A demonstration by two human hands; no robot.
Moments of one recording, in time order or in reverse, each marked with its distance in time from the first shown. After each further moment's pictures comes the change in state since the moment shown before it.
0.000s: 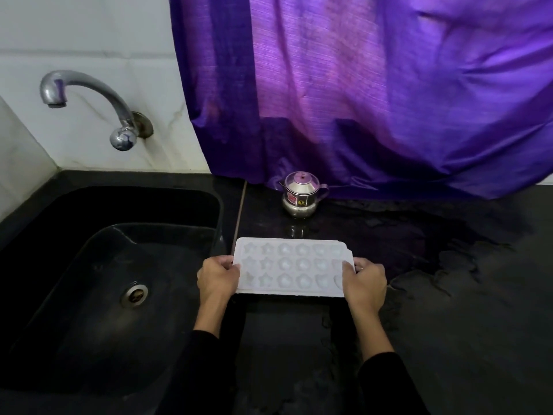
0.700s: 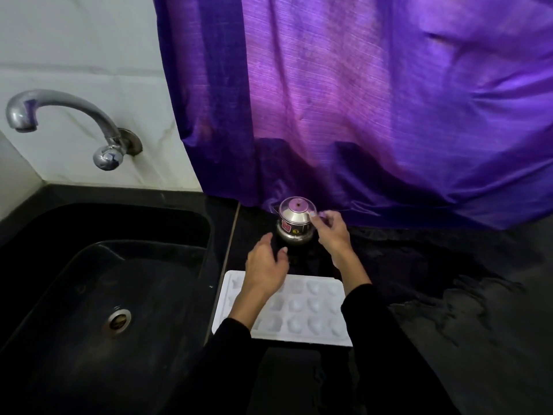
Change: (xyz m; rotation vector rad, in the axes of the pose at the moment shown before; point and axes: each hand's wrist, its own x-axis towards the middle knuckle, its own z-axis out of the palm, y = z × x) left_hand 0.011 0.098 0.065 0.078 -0.172 0.365; right_hand 0.107 -0.112 0.046 0.398 -0.425 -0.108
